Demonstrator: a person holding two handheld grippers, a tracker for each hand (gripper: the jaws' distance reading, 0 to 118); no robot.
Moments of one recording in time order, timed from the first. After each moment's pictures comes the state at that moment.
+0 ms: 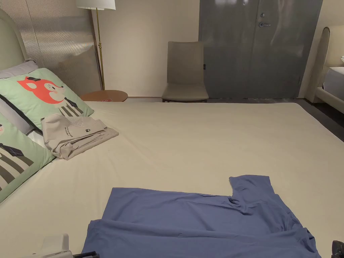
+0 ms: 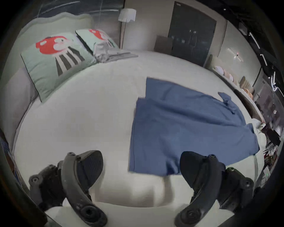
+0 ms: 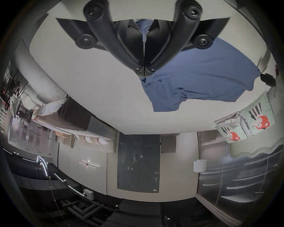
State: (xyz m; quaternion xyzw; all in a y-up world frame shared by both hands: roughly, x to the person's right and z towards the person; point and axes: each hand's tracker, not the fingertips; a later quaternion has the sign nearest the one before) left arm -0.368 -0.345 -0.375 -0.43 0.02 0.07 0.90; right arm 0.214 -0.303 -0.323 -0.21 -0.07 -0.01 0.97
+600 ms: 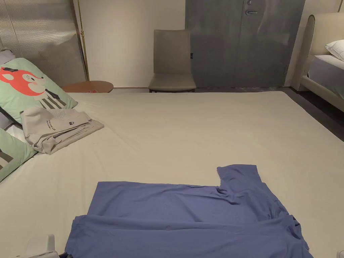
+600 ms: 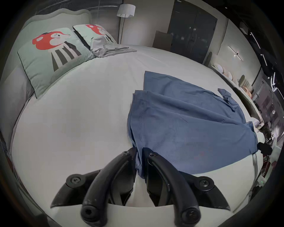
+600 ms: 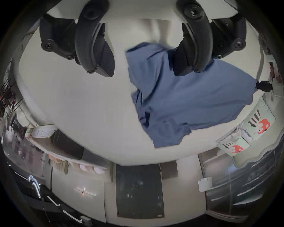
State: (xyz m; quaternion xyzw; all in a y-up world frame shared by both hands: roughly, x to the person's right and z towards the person) left arm -0.350 -0.348 -0.380 -0.43 0.01 0.08 0.90; right arm 0.236 -0.358 -0.332 -0.37 -0.04 -0.06 0.93
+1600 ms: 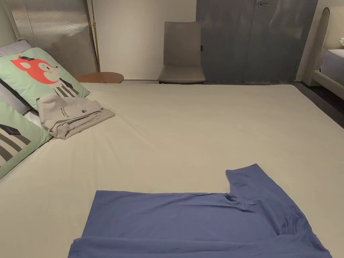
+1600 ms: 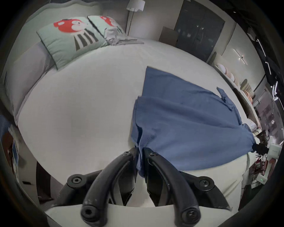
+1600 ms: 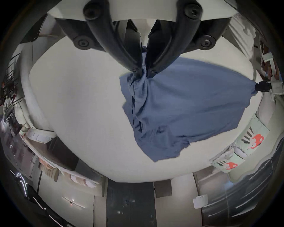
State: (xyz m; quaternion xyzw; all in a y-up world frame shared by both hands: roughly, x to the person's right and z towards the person) left arm -0.346 -0.339 -0.255 -0.47 0.03 0.12 0.87; right arm 0.252 -0.324 -0.263 -0.45 -0.02 -0.04 0.89
